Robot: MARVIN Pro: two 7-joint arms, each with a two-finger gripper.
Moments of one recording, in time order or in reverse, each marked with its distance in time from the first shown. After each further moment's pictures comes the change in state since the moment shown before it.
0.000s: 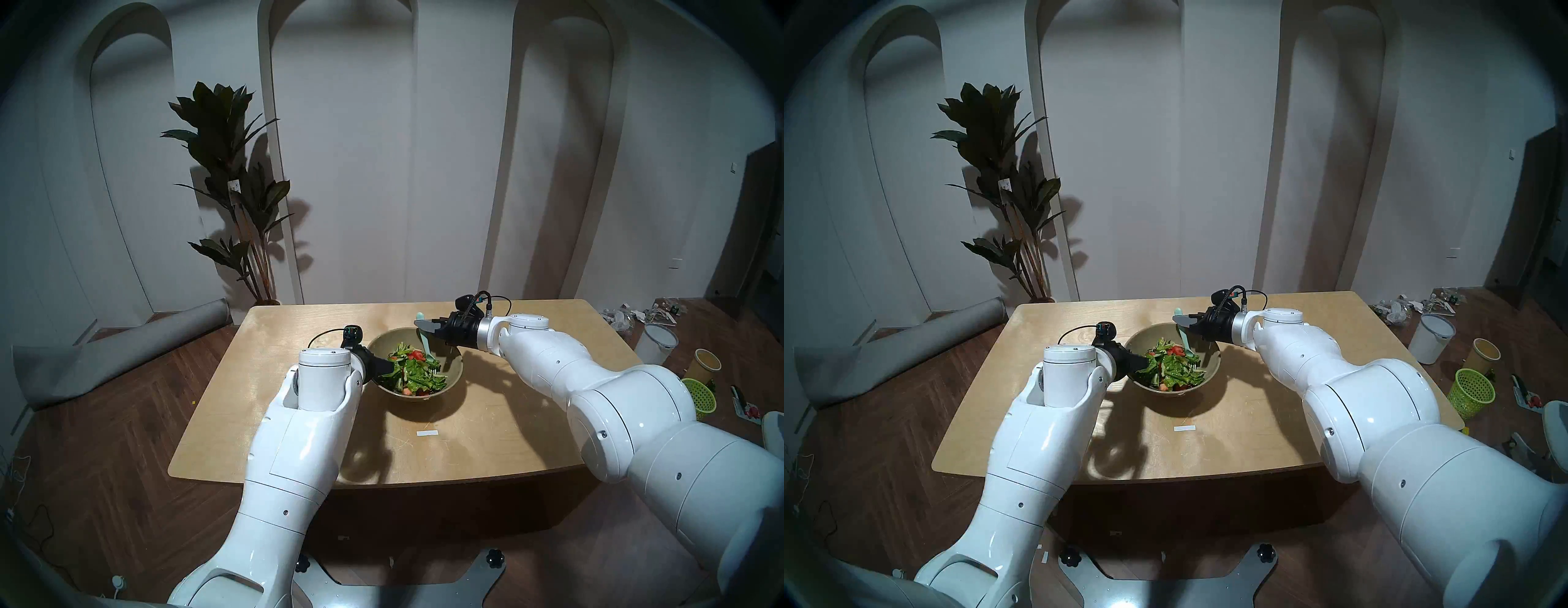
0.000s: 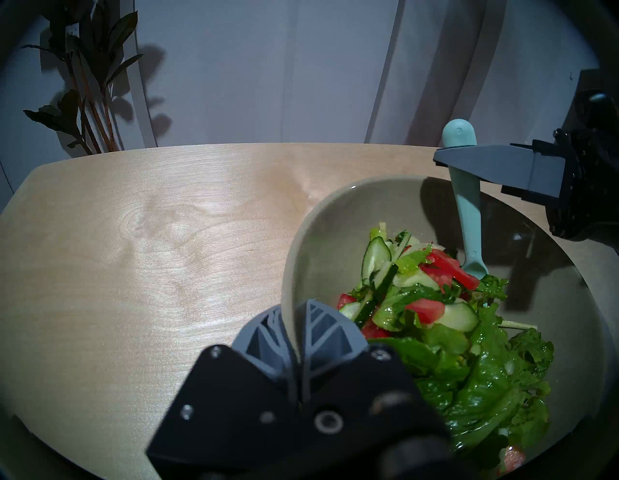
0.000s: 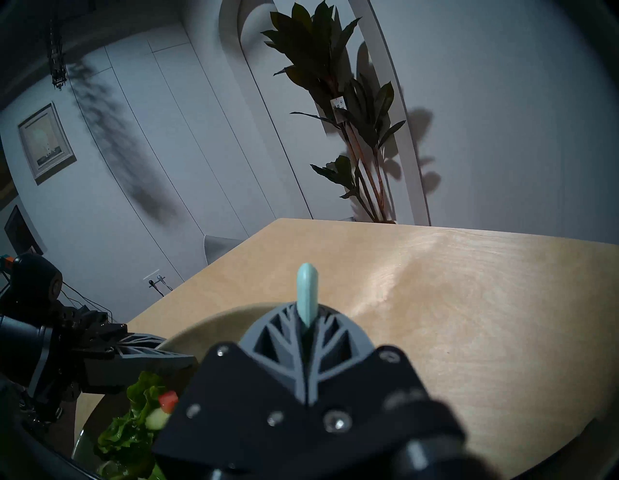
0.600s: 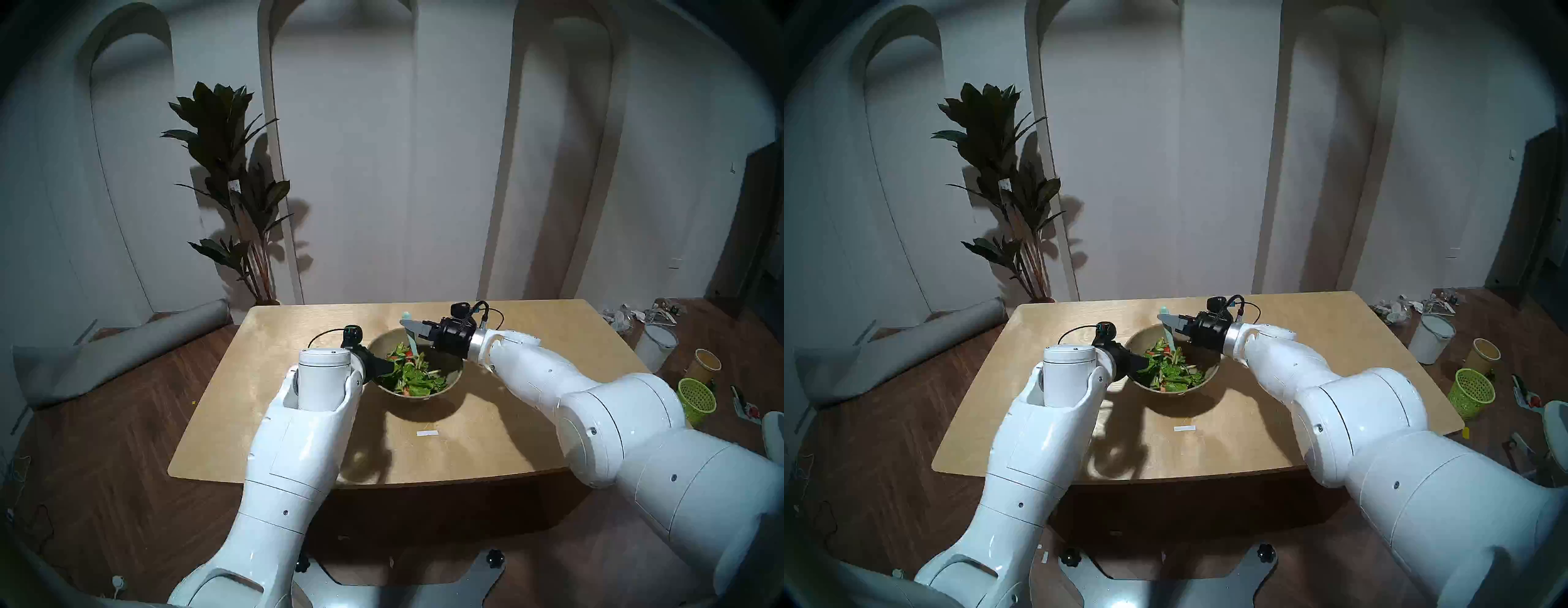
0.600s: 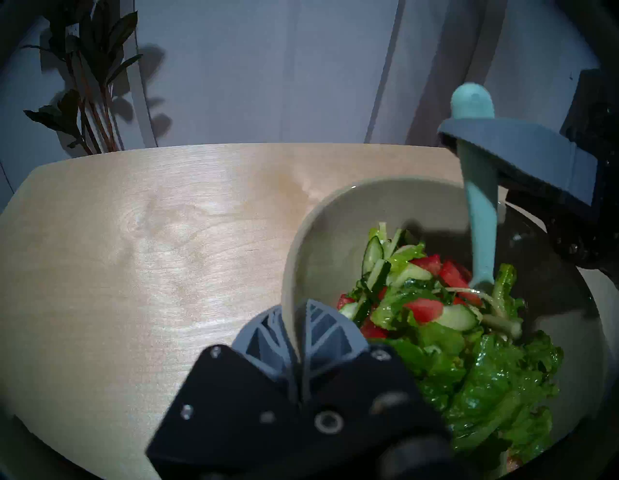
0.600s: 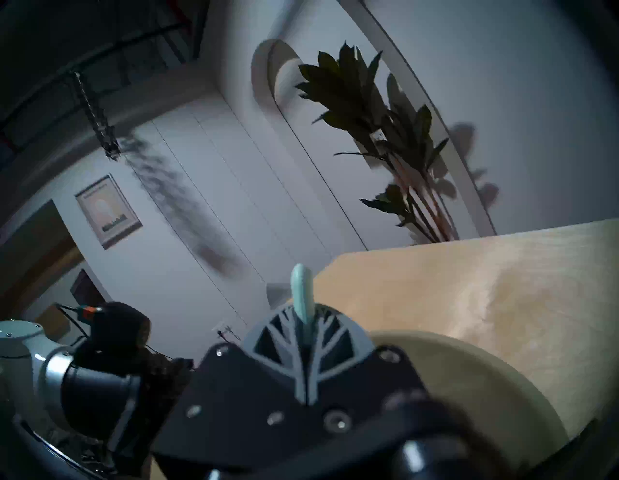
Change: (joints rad) left arm 0.000 0.000 0.000 0.000 0.000 0.000 0.000; right arm -0.023 -0.042 0.117 0.059 0.108 0.000 0.206
